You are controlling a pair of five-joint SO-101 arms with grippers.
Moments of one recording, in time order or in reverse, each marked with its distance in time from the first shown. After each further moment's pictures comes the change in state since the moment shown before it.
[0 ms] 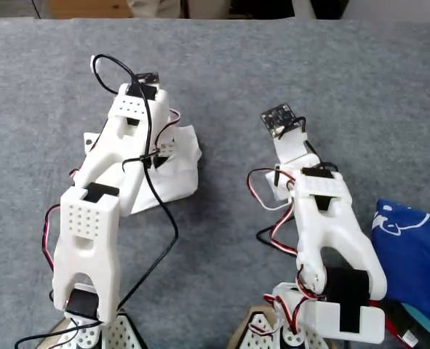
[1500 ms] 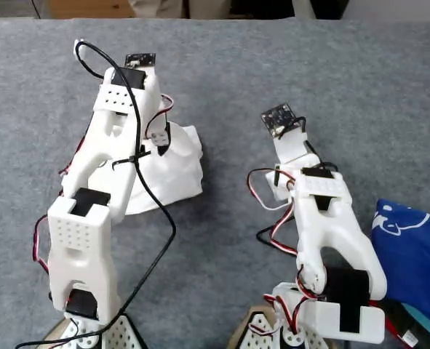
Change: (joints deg) left arm -0.8 -9.3 -2.4 6.8 -6.0; right arm 0.0 0.0 0.0 0.0 0.0
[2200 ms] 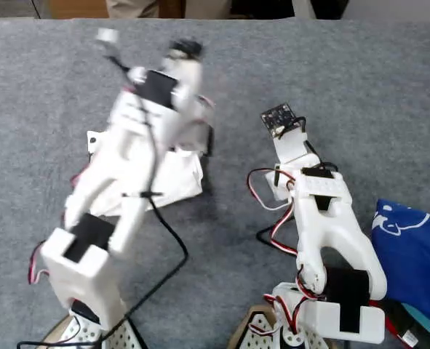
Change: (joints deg) left arm 8.6 -17.3 -0.5 7.6 0.0; right arm 0.0 0.0 0.0 0.0 0.0
